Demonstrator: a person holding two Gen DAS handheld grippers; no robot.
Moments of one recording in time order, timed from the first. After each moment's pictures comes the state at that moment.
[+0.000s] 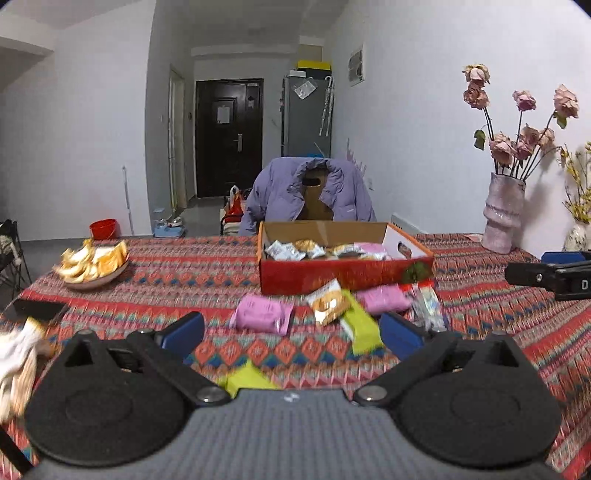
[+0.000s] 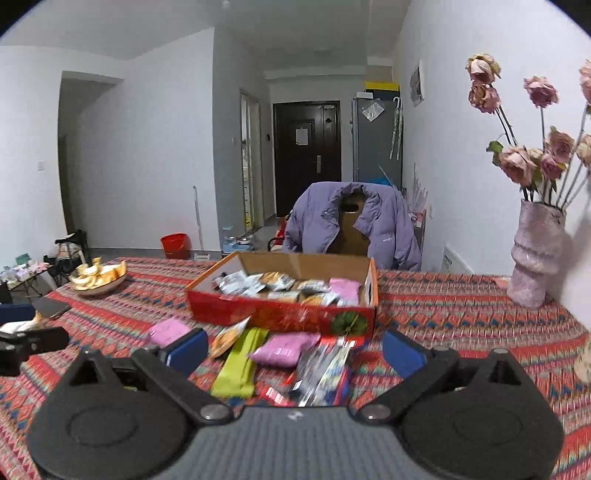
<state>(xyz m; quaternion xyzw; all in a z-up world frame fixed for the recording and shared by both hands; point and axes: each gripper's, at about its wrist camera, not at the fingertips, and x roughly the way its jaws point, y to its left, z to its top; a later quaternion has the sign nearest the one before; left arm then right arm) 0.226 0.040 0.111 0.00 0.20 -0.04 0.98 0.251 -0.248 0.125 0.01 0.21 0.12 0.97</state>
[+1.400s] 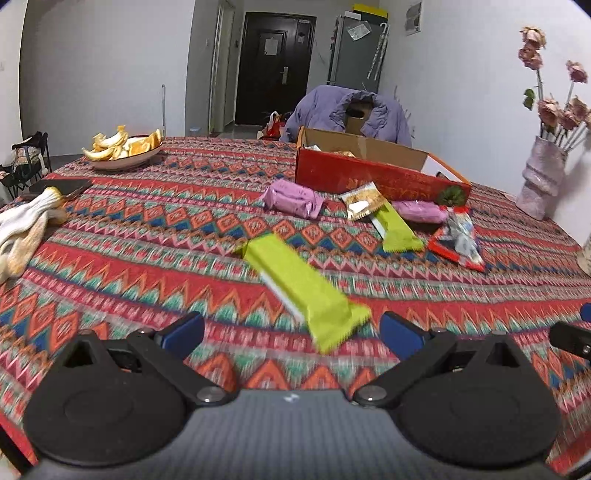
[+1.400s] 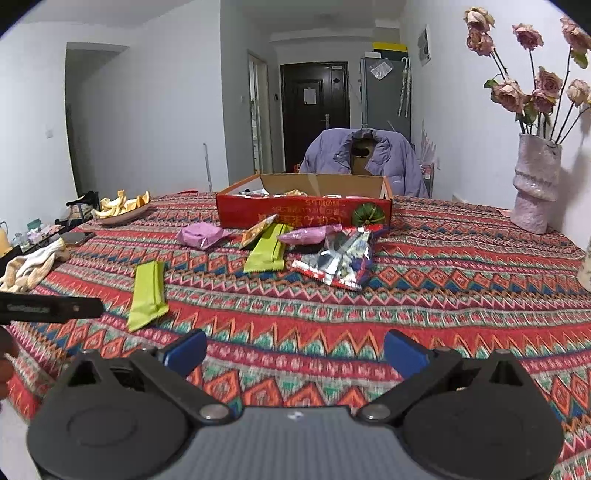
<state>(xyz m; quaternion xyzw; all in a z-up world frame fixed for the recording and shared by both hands) 0.224 0.046 0.035 -0.06 0.31 0.02 0.95 0.195 -0.238 0.055 0.01 0.27 0.13 0.95</state>
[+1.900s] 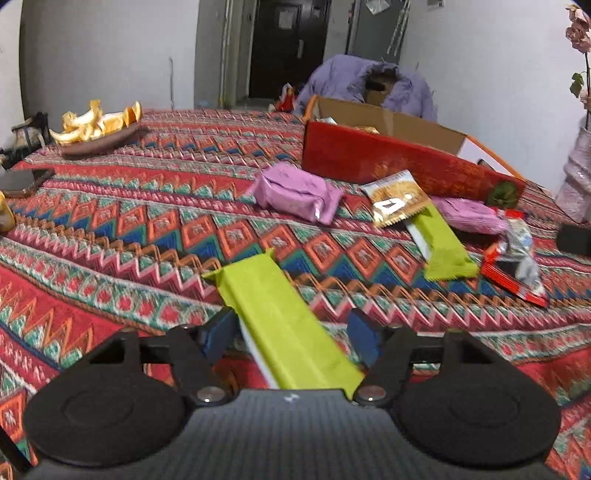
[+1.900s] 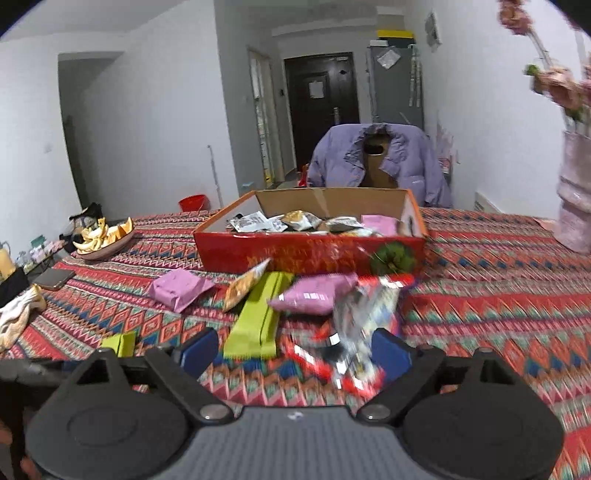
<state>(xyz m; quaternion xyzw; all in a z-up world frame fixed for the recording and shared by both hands) 0.335 0.038 -0.001 -0.06 0.35 0.05 0.93 0.356 -0.217 0.065 0.02 0.29 0.15 0.95</state>
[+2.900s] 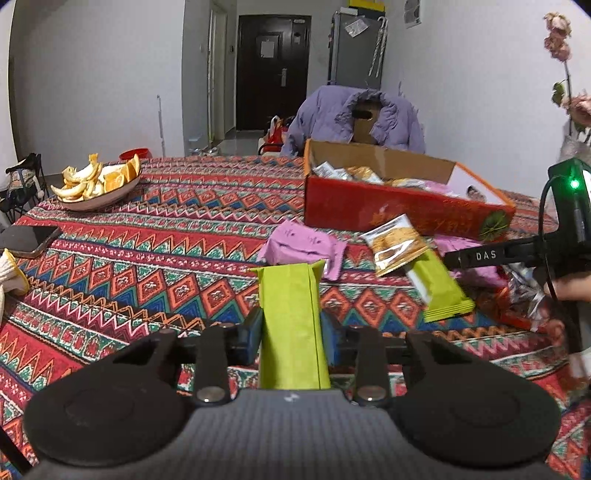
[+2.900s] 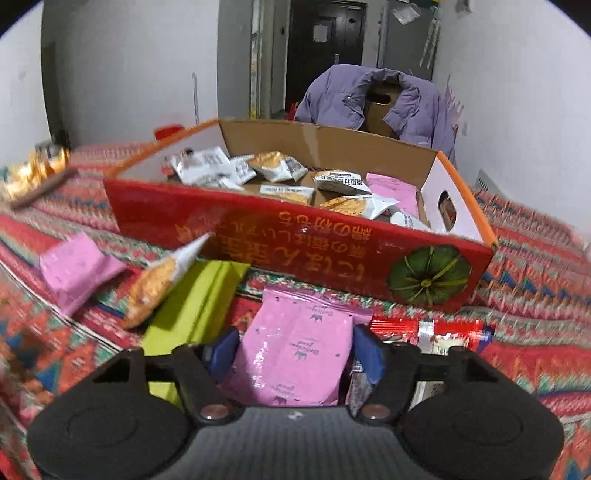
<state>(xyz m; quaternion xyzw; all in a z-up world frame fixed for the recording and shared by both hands) 0.328 0.052 0.042 -0.03 0.31 0.02 0.95 0.481 -0.191 0.012 -0.02 0.36 0.13 0.92</state>
